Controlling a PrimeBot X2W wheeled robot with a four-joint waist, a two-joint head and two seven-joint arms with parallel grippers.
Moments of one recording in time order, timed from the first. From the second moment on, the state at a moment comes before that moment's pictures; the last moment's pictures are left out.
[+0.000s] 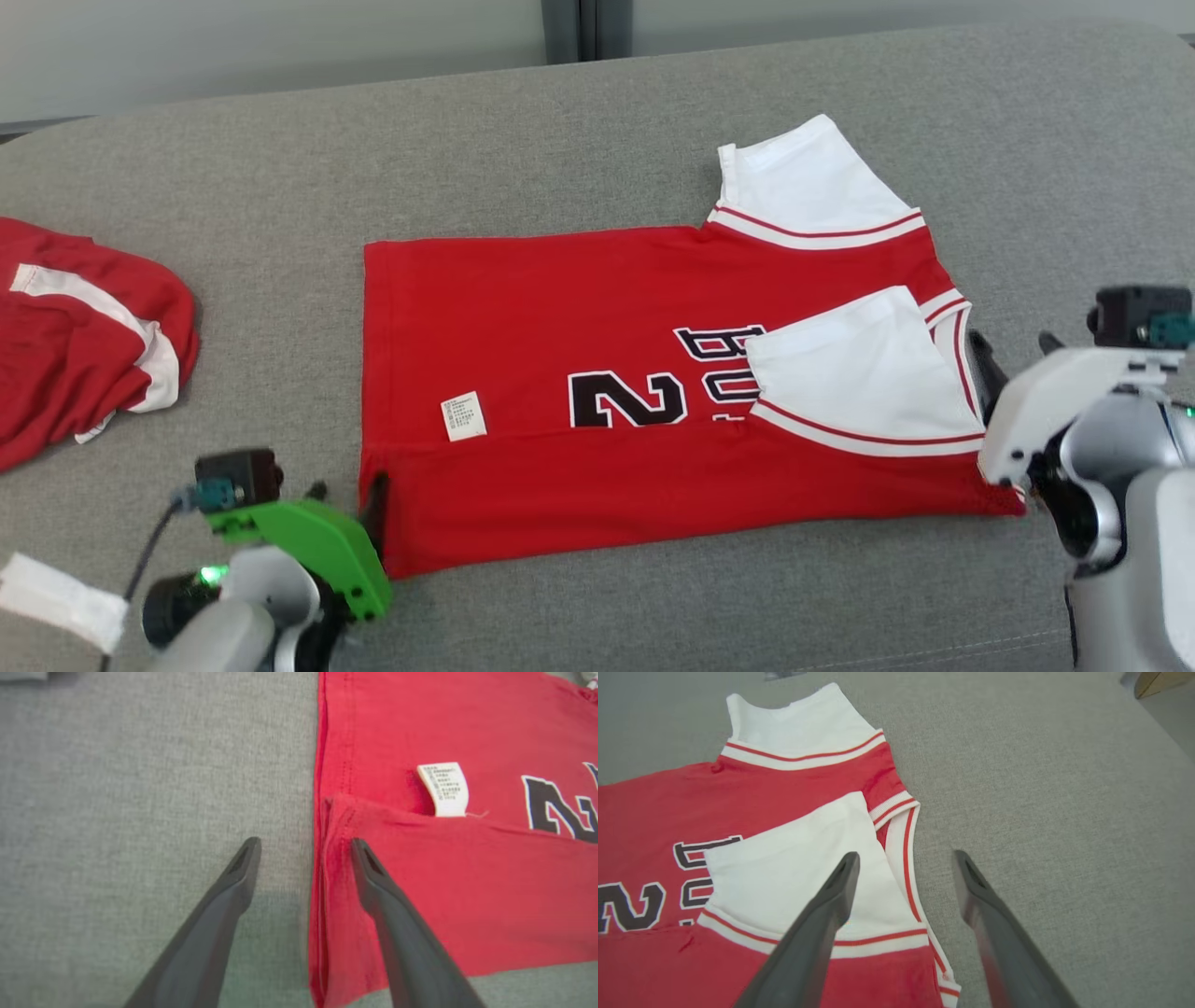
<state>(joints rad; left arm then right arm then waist) -0.20 0.40 -0.55 0.24 -0.89 0.28 0.16 -0.21 -0.05 -0.20 0.00 0.11 0.13 0.58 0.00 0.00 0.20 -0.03</state>
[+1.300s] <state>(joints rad) -0.94 0.29 -0.65 0.65 -0.80 0.12 0.35 -1.20 -0.29 0.31 0.86 0.33 0.13 0.39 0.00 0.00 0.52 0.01</state>
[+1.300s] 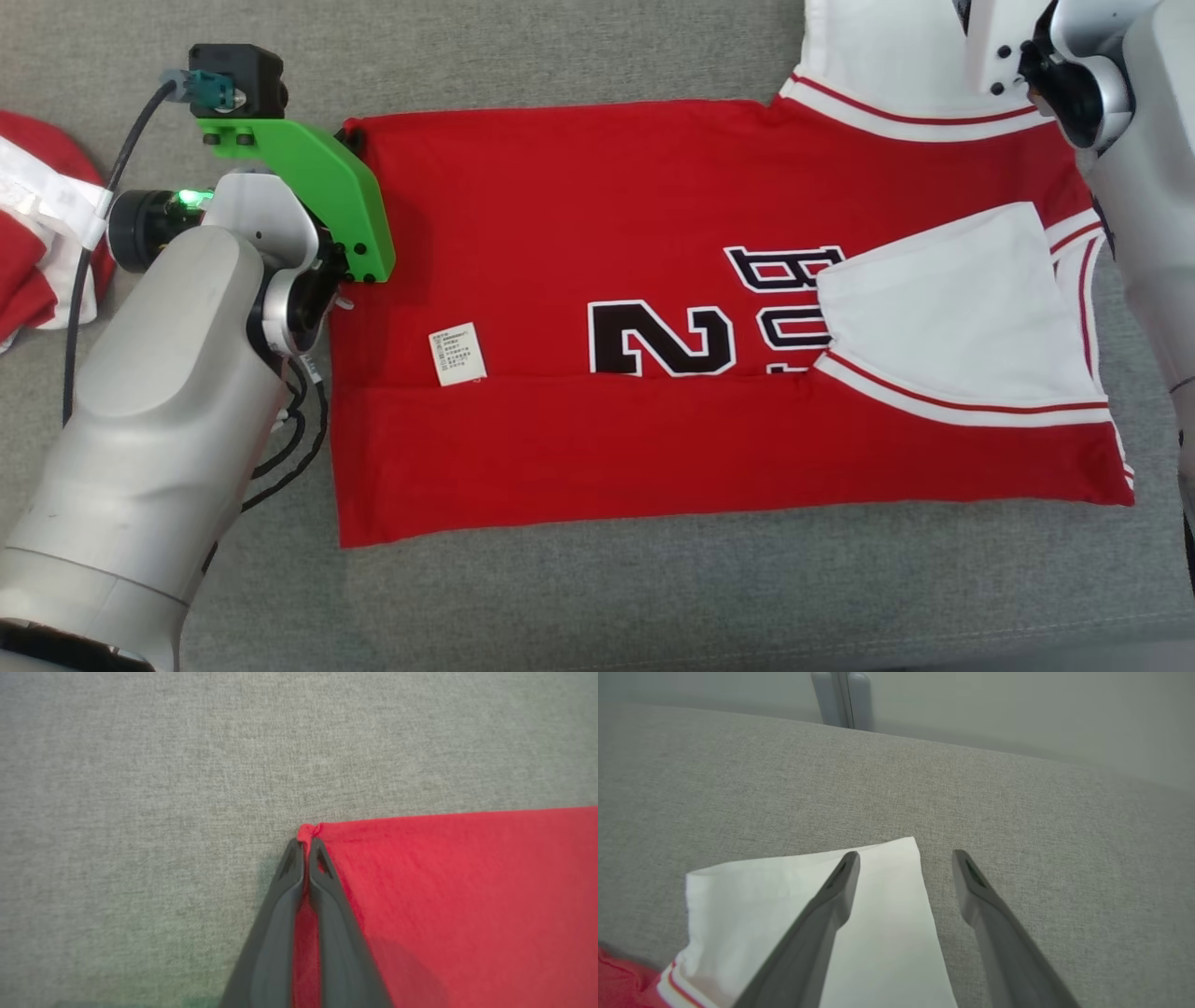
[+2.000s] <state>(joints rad) -0.93 0.24 -0.65 0.64 -0.78 0.10 0.18 -1.27 -0.32 0.34 1.03 0.31 0.13 0.31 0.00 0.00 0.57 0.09</state>
